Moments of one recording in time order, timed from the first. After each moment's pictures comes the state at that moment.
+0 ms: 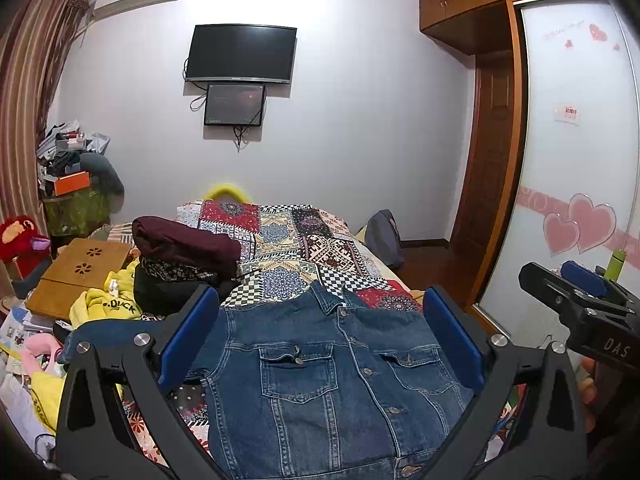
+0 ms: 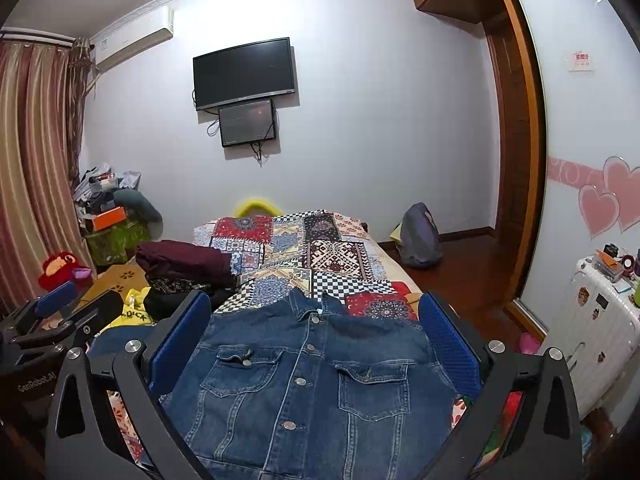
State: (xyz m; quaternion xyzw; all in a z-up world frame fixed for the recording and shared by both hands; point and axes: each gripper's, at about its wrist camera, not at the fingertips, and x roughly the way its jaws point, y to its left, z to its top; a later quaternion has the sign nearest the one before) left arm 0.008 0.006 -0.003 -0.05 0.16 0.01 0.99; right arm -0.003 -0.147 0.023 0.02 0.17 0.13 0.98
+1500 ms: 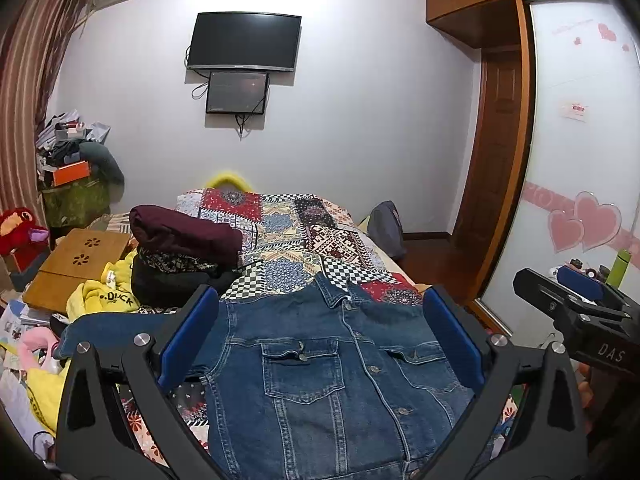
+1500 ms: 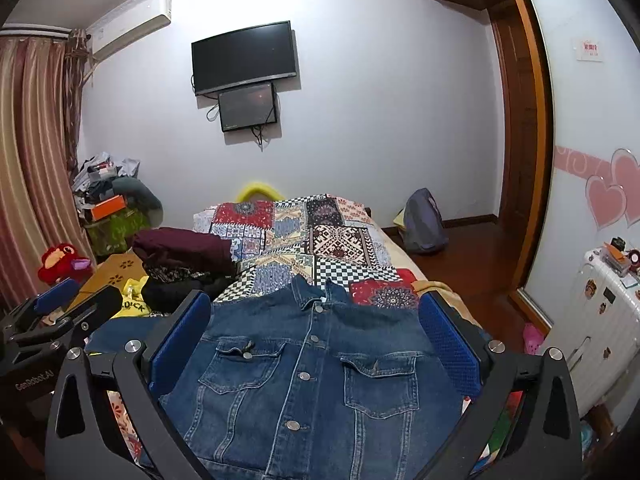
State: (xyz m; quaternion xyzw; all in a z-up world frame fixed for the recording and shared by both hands) left arm 0.032 0.016 -0.011 -0.06 0.18 0.01 0.98; right arm 0.017 -0.137 0.014 0.02 0.20 0.13 0.97
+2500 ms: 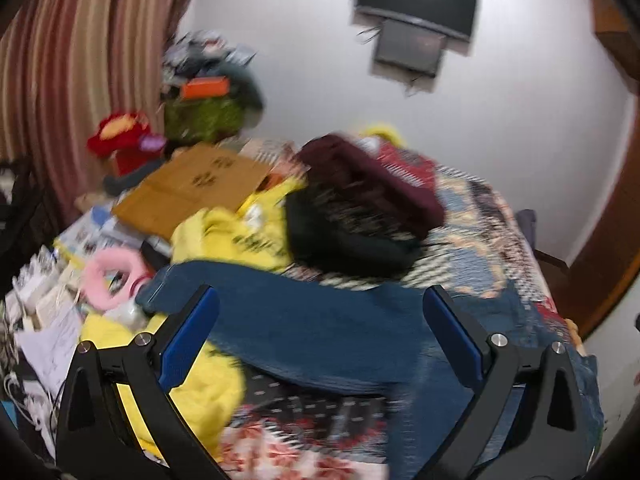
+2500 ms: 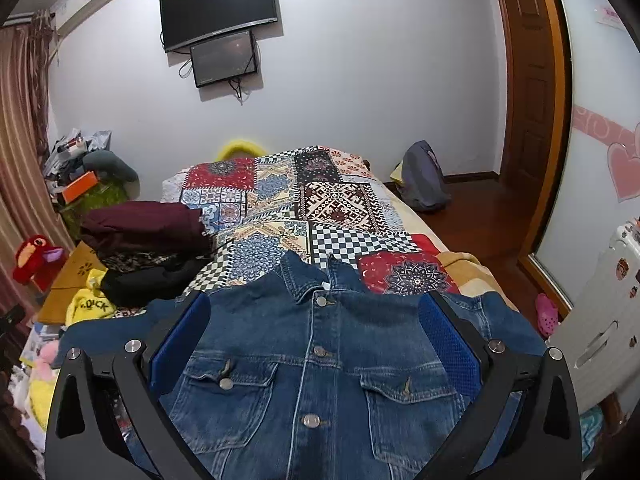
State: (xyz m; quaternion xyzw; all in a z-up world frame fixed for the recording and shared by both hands) left arm 0.085 0.263 -0.108 -0.18 0.27 0.25 0.91; right arm 0.134 -0.099 -0.040 0.02 0.29 0.11 0.95
